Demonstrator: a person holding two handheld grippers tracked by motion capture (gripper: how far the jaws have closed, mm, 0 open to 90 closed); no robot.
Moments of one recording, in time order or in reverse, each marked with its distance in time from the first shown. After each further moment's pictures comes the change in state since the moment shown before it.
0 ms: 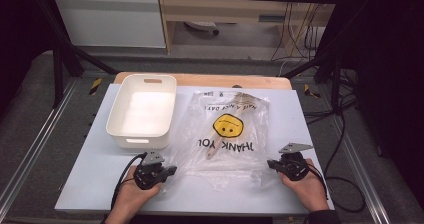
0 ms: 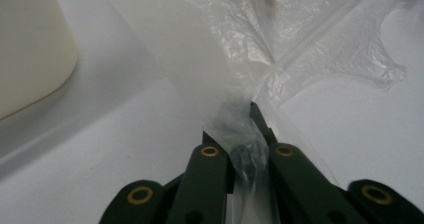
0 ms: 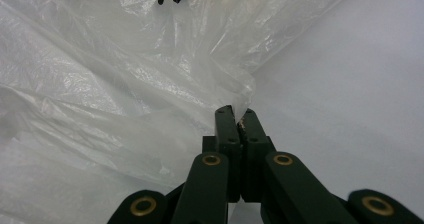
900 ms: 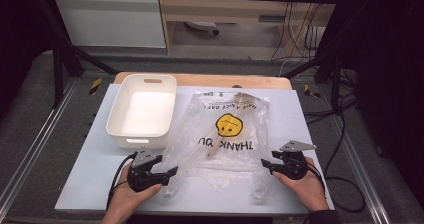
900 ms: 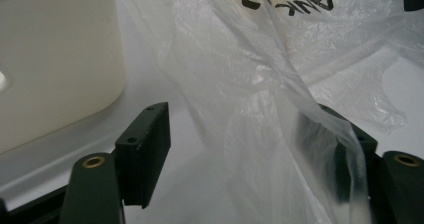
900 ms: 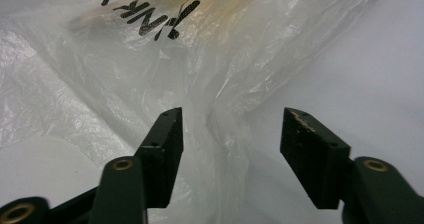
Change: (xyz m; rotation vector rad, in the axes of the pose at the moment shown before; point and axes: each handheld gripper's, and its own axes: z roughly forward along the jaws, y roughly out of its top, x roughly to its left) left arm -0.003 0.000 -0.020 -0.153 0.080 -0.069; right arm 0.003 0.006 -0.002 -0.124 -0.012 0.014
